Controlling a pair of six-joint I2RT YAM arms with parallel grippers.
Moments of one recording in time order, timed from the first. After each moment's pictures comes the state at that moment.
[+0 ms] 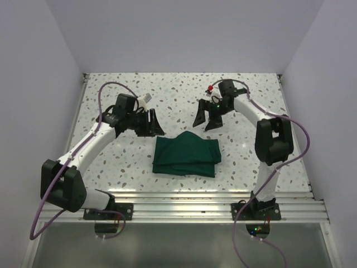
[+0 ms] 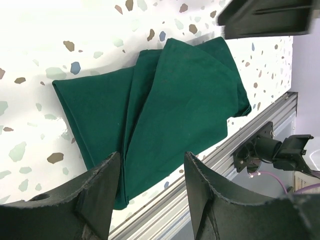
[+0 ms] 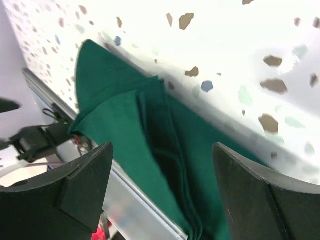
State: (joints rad) left arm -0.33 1.38 1.08 -0.56 0.49 -0.44; right arm 0.26 1.91 1.52 -0.80 -0.65 0.30
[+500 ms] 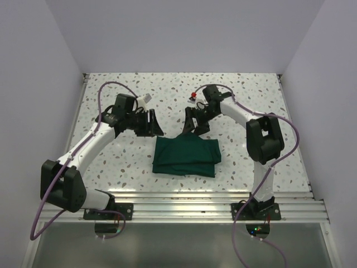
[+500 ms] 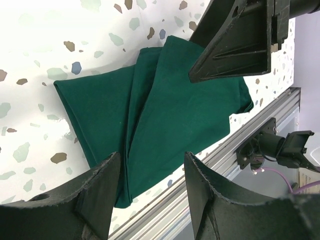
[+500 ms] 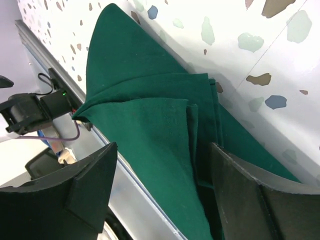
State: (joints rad) left arm -0.33 1.38 1.08 -0.57 0.51 -0.41; right arm 0.40 2.03 1.56 -0.79 -0.72 0.24
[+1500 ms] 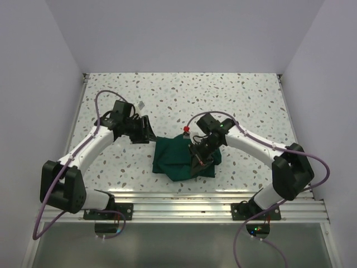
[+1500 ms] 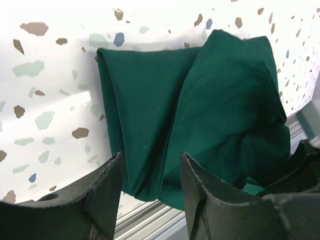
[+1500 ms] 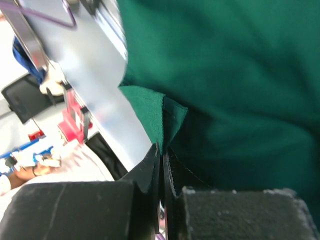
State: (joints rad) left arm -0.28 1.37 0.99 -0.60 0.43 -0.48; right arm 0.67 1.56 1.13 -0.92 -0.76 0.25
